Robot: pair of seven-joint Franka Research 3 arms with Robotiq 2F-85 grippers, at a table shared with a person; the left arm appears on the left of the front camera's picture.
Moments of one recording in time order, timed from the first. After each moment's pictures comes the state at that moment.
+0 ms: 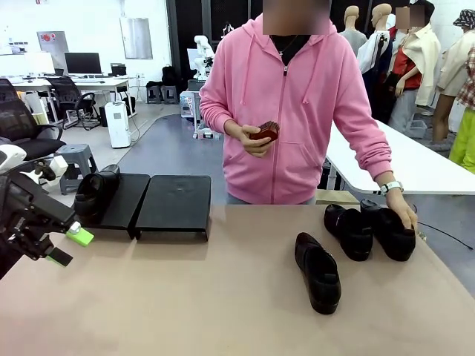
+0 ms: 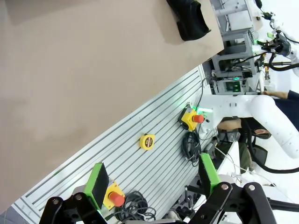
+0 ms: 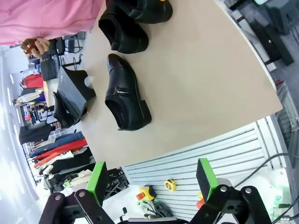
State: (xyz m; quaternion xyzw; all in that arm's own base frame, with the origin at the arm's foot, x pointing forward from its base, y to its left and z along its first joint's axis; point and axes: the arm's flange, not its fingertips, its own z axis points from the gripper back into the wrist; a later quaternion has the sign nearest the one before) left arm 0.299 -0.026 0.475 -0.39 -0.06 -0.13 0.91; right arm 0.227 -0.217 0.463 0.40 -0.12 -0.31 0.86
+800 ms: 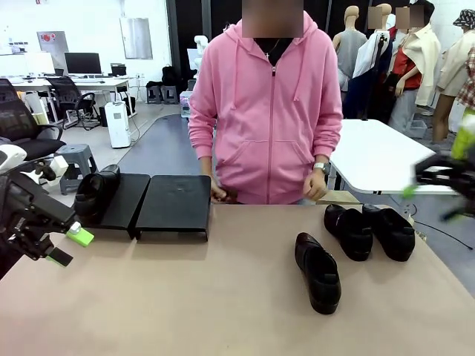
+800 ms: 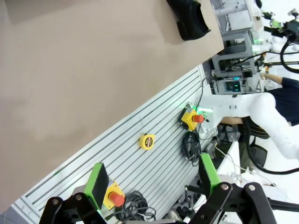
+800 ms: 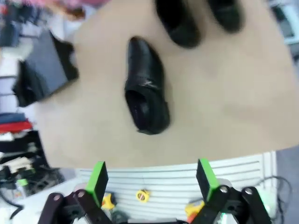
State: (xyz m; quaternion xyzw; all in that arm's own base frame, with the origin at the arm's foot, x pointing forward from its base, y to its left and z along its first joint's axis) left arm 0.299 -0.026 0.475 -0.39 -0.06 -0.13 0.91; right arm 0.317 0.003 0.548 0.24 -0.14 -0.16 0.95
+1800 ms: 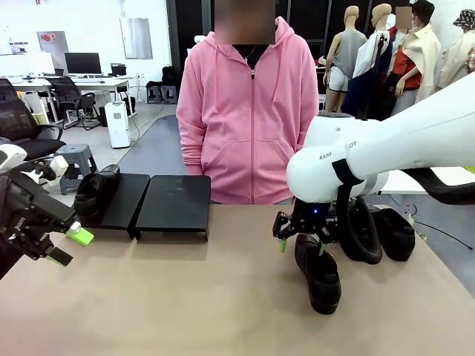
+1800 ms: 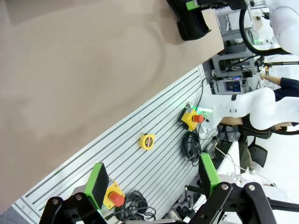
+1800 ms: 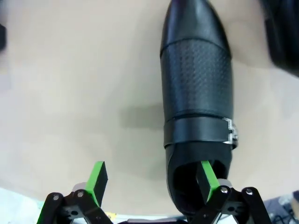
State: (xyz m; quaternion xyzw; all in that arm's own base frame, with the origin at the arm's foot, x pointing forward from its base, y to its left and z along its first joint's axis) left arm 0.299 -0.026 0.475 -0.39 -0.06 -0.13 0.91; right arm 0.464 0.222 0.374 0.04 0.00 -0.04 1.00
